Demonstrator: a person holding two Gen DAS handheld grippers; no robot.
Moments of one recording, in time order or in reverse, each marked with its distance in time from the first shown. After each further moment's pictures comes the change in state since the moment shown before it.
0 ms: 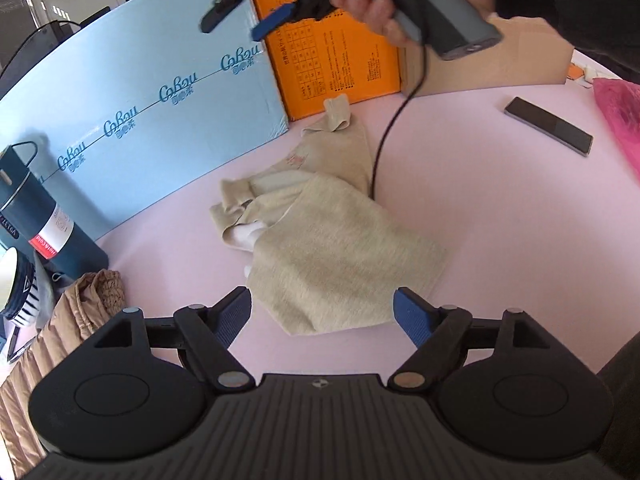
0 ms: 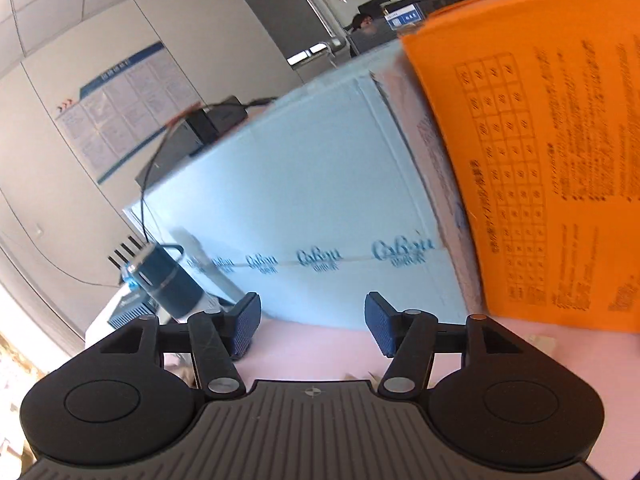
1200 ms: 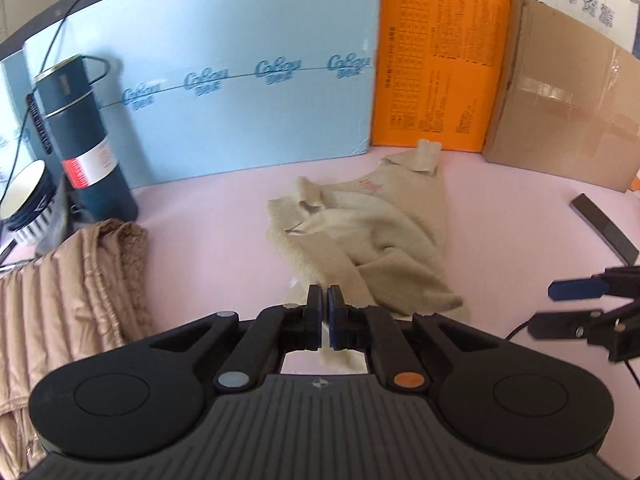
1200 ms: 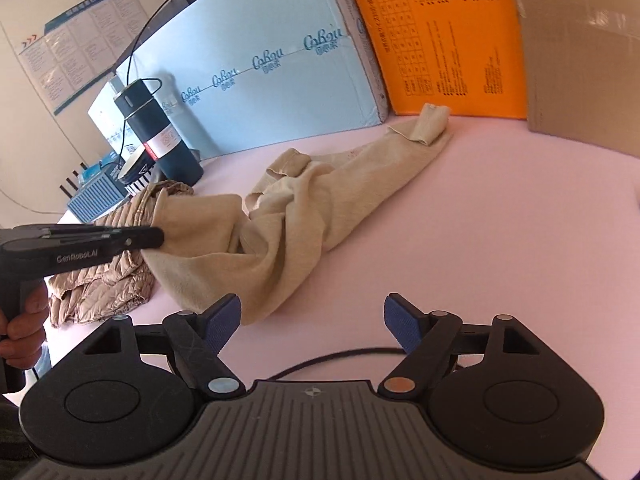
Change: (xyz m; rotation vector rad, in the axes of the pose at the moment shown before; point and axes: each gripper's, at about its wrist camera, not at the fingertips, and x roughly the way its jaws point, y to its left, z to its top) left arm 0.010 0.059 -0.027 -0.365 -0.065 0.082; right arm -0.095 0.025 -0.179 -0.059 0.103 -0.139
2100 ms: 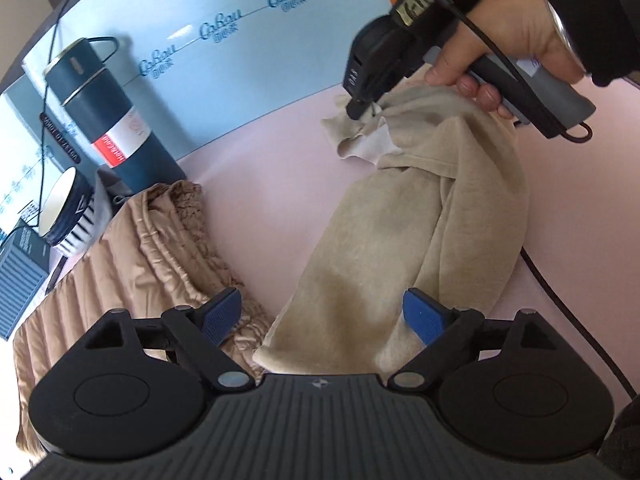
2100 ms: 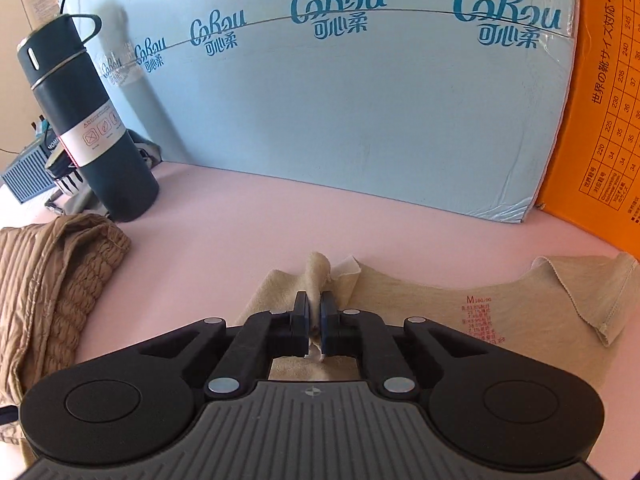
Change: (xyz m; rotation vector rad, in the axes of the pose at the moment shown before) left arm 0.054 0.015 -0.043 0.322 0.099 0.085; right arm 0.216 0.043 0.126 -0.130 0.095 -0.034
